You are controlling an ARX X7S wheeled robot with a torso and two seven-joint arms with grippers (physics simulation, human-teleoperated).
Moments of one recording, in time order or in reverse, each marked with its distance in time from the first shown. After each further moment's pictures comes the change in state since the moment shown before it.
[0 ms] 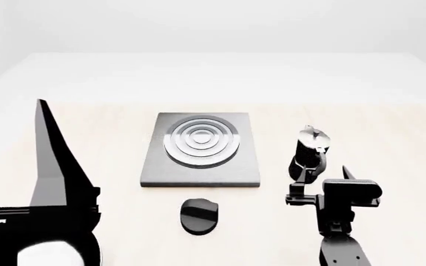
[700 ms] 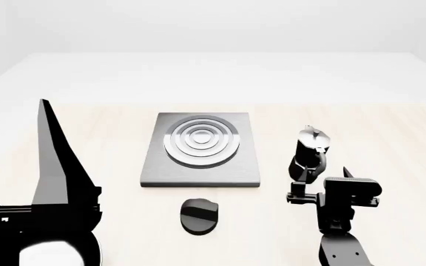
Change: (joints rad) left arm -0.017 -0.011 0.022 -0.011 -0.014 0.013 -0.011; right arm 0.056 -0.019 0.006 0.123 0.024 -0.035 -0.018
